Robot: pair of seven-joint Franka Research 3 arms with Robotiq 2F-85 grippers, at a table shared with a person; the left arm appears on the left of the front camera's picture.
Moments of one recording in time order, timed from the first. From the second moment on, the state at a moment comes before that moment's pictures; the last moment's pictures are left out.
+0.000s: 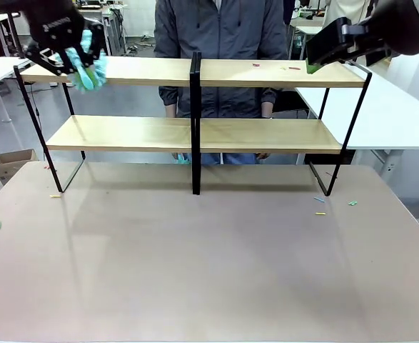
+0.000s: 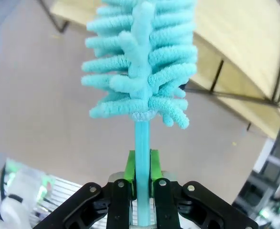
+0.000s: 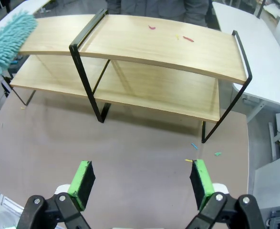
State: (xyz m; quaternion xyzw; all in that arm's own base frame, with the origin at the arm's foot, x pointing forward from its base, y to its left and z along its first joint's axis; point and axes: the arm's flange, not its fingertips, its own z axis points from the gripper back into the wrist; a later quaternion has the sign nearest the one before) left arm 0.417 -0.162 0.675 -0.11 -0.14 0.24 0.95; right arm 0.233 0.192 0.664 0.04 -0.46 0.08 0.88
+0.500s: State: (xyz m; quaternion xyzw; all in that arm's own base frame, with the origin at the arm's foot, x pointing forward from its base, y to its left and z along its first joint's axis) left arm 0.392 -0.126 0.706 -0.14 -0.23 0.41 0.87; right arm 0.233 0.191 0.664 0.04 -0.46 0.08 0.88
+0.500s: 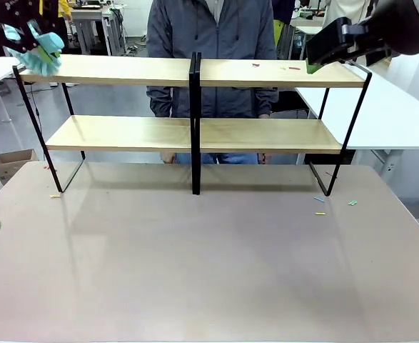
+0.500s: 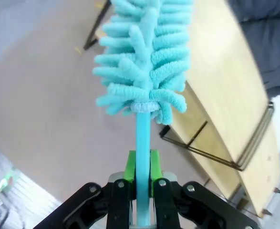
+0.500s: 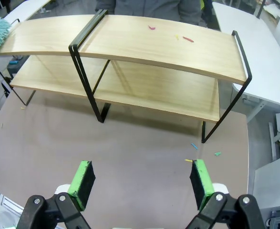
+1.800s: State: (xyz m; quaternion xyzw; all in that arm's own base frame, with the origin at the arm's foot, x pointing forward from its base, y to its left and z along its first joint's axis) left arm 0.343 -0.007 0.763 -0.33 -0.26 -0.09 0.90; right arm 0.233 0.191 0.664 0.04 -0.46 0.08 0.88
